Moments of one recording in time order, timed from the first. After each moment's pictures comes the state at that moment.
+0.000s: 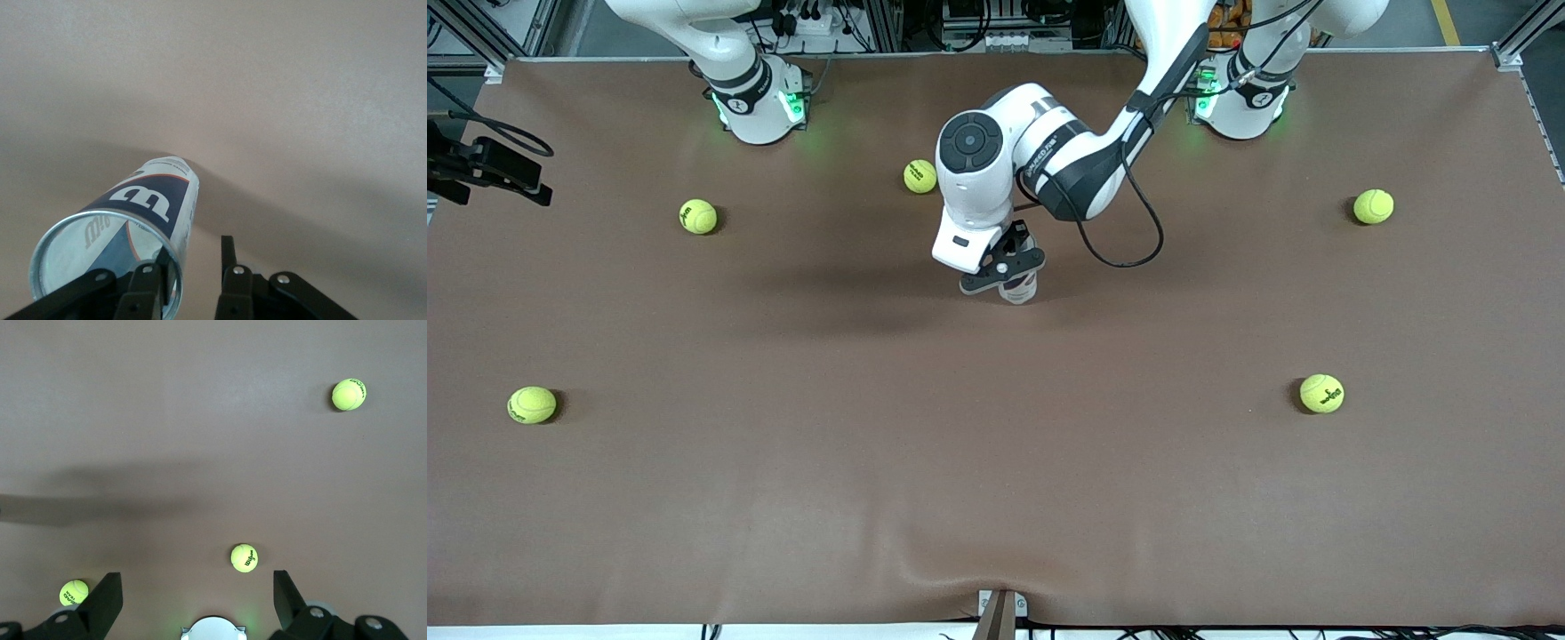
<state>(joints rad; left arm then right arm) -0.87 0.60 -0.01 -1.40 -0.06 1.95 -1.22 0.12 0.00 -0.15 -1.45 0.00 1.35 -0.01</state>
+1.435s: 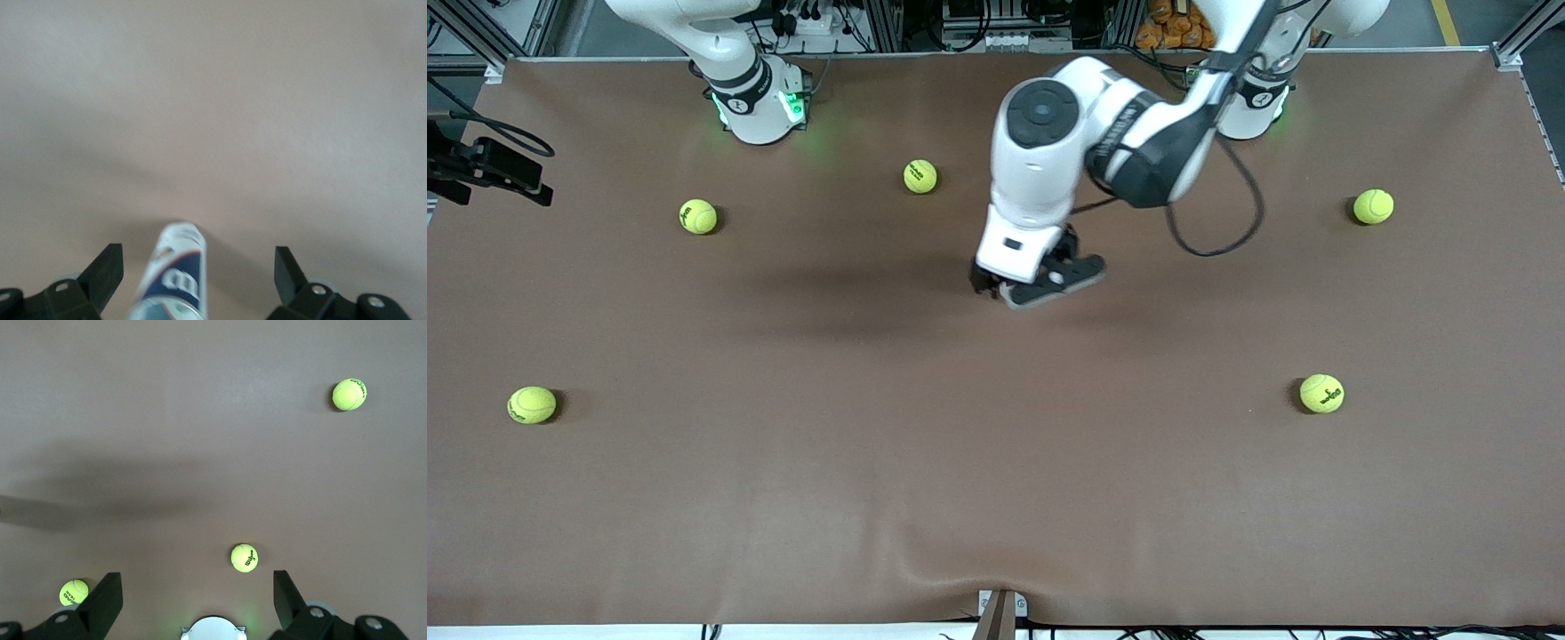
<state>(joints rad) -0.83 0.47 0.12 -1.38 -0.05 1.92 -1.10 0.12 0.00 -0.15 -1.45 0.00 1.35 -0.01</state>
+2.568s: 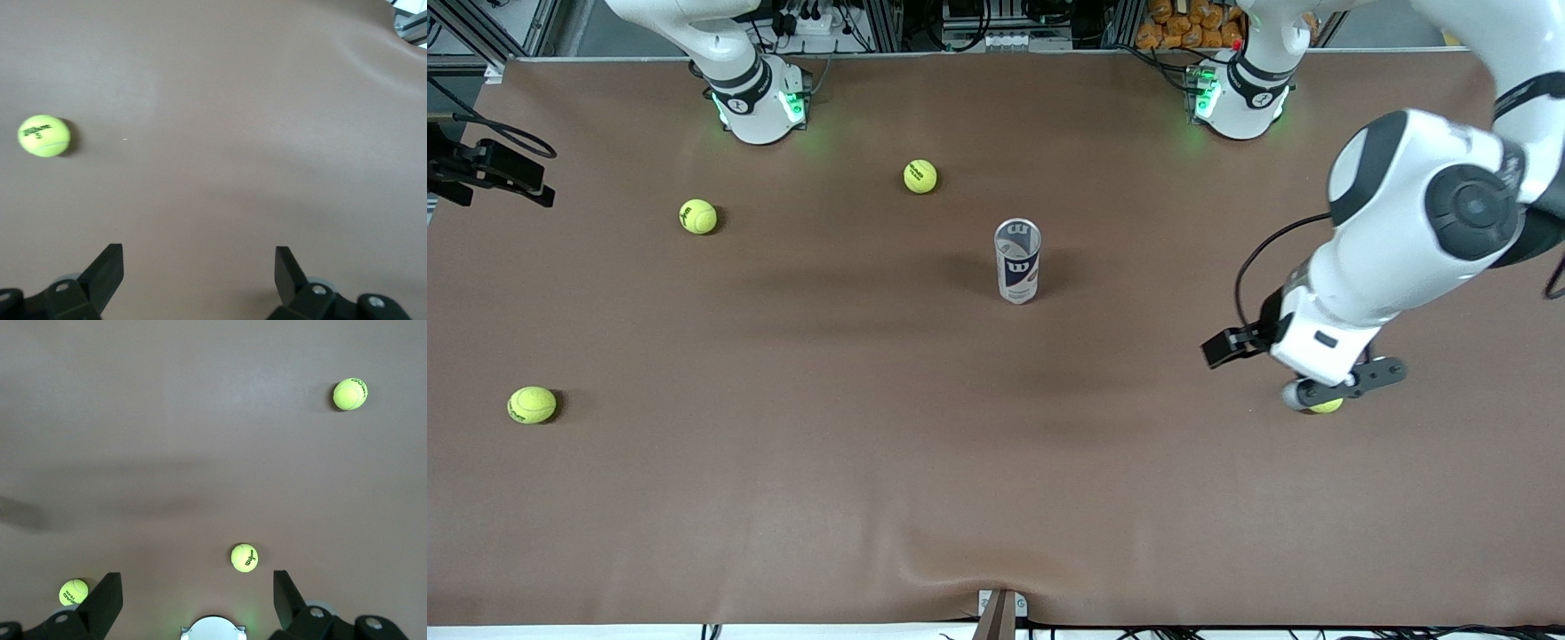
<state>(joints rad) 0.05 0.38 -0.44 -1.38 0.09 1.78 -0.63 0.12 0.00 -0.15 -1.45 0.00 1.35 -0.01</state>
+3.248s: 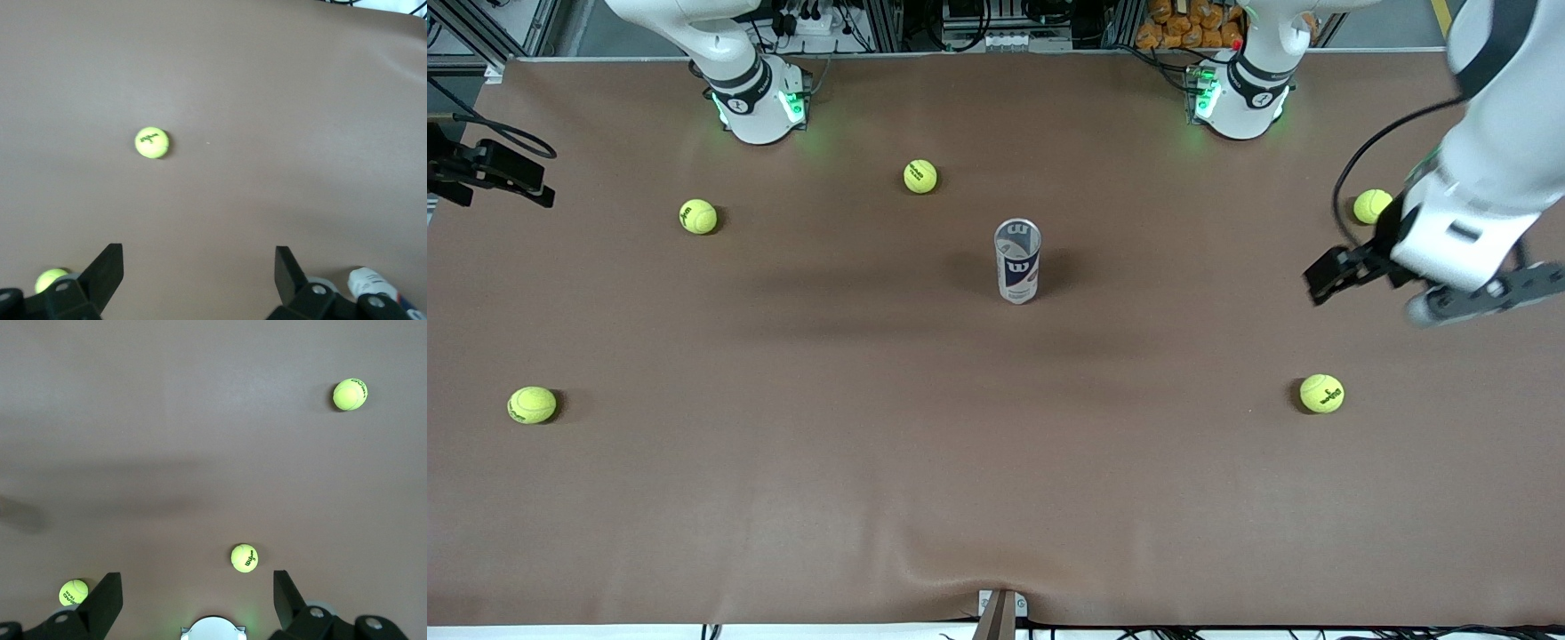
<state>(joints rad) -0.02 0.14 -0.22 -1.38 0.10 1.58 -0.41 0.12 0.00 -0.15 -1.45 0.00 1.35 -0.01</state>
